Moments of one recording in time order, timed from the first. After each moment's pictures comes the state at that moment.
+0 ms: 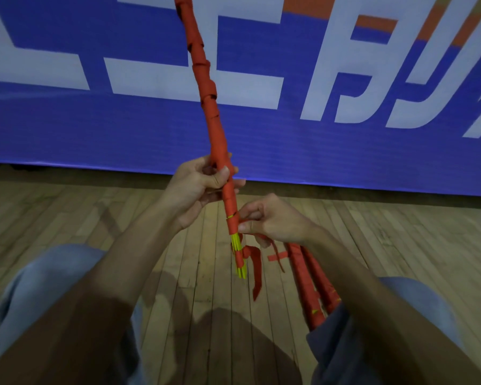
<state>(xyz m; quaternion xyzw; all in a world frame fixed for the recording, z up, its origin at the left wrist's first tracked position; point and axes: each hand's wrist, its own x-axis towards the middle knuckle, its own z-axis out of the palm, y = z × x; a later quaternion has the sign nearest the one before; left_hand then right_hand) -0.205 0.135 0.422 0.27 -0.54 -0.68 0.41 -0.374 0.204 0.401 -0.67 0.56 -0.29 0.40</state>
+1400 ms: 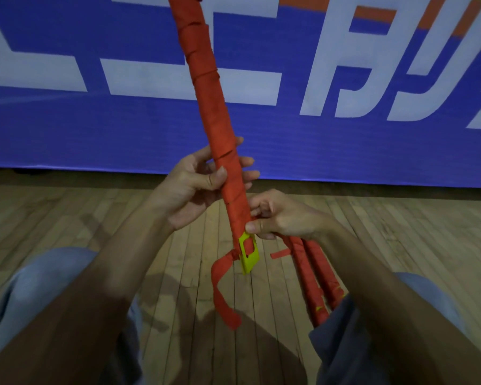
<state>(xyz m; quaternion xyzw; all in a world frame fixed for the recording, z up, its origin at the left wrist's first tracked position) -0.194 0.141 0.429 0.08 -0.54 -0.76 0.35 -0.382 0.211 0.415 -0.70 0.43 -0.28 0.49</state>
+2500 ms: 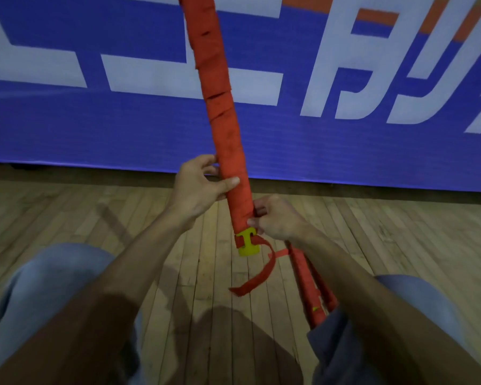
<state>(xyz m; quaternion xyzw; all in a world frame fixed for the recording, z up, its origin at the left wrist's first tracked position) -0.217 0.138 0.412 0.40 -0.64 -0.48 0.44 -0.372 0.195 0.391 -0.60 0.70 -0.24 0.30</state>
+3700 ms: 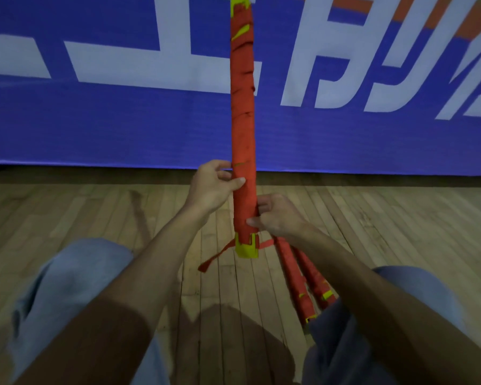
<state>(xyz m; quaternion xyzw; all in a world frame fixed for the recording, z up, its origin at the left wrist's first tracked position) -0.272 0.128 0.385 0.44 -0.66 -0.47 0.38 -0.399 0.205 0.366 -0.49 0.72 -0.33 0.36</state>
